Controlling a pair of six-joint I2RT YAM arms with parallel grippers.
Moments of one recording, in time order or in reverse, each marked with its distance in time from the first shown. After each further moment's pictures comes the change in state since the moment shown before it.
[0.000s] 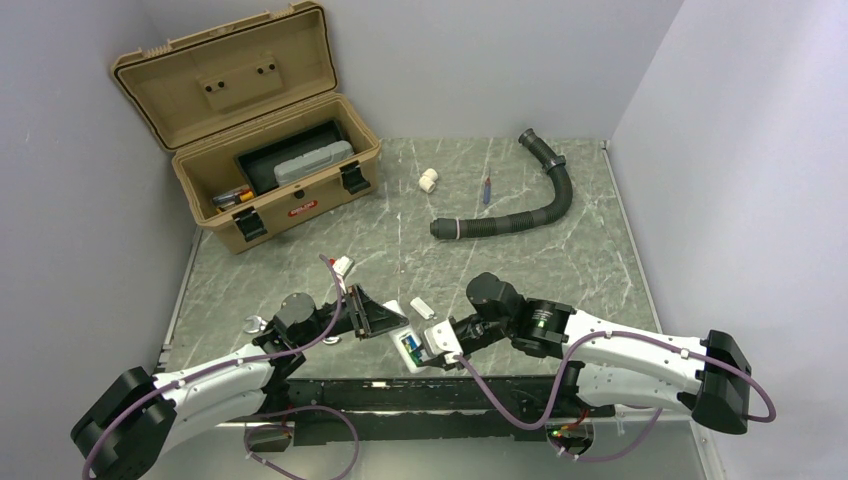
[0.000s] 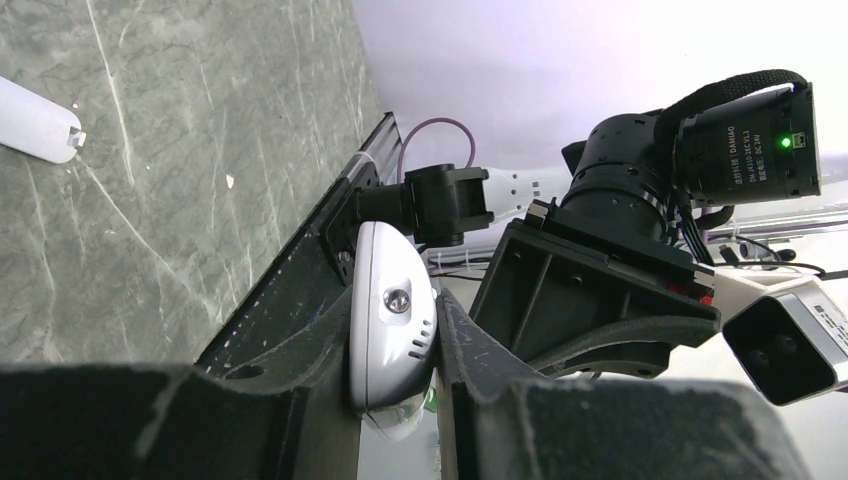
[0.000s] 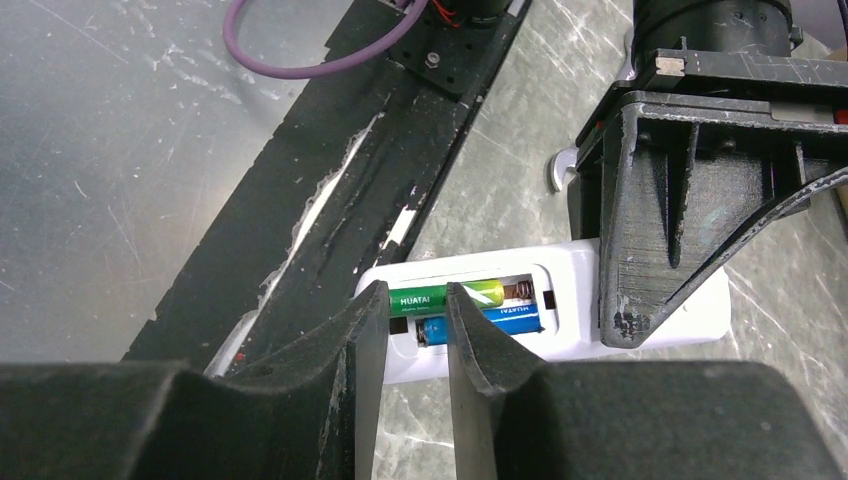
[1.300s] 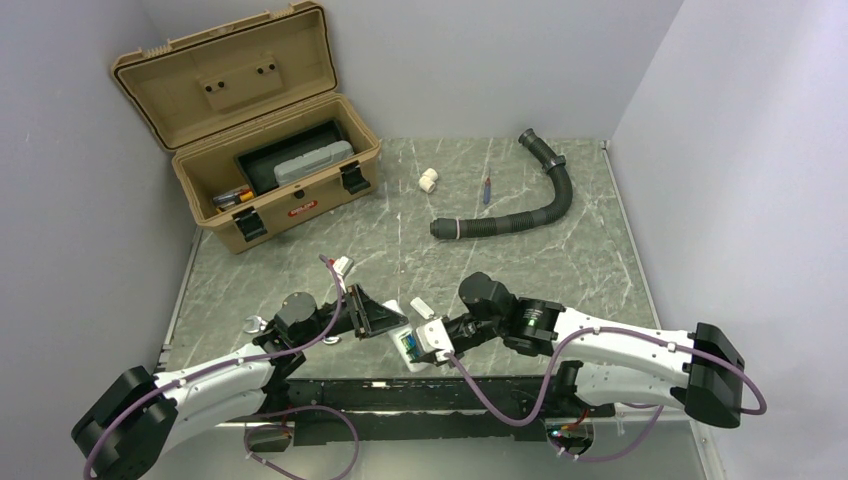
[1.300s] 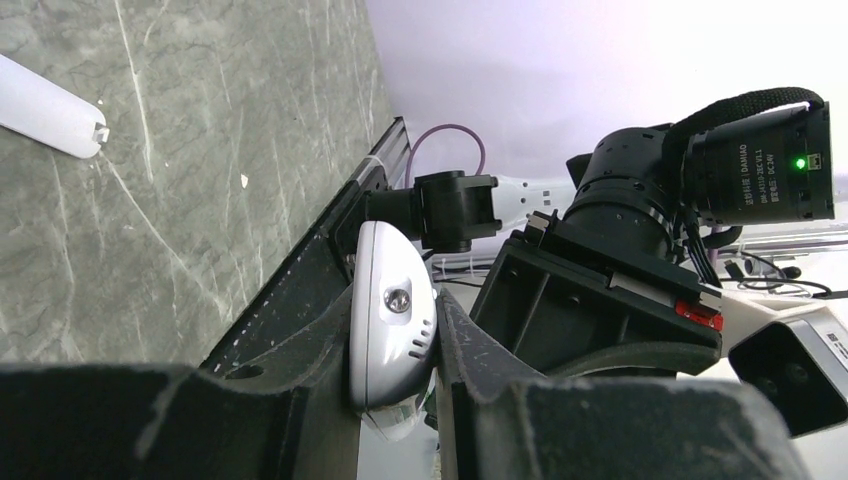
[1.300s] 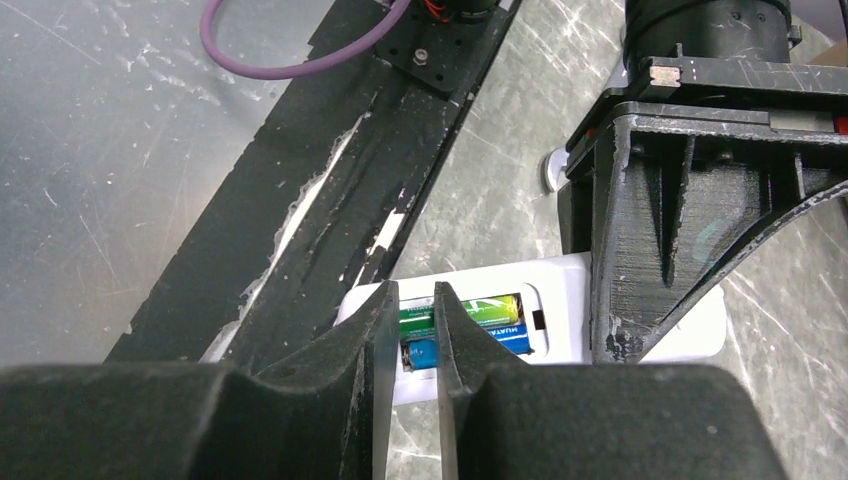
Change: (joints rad) left arm 0.003 0.006 0.000 -0.016 -0.010 -0.009; right arm 0.001 0.058 0.000 0.062 0.022 0.008
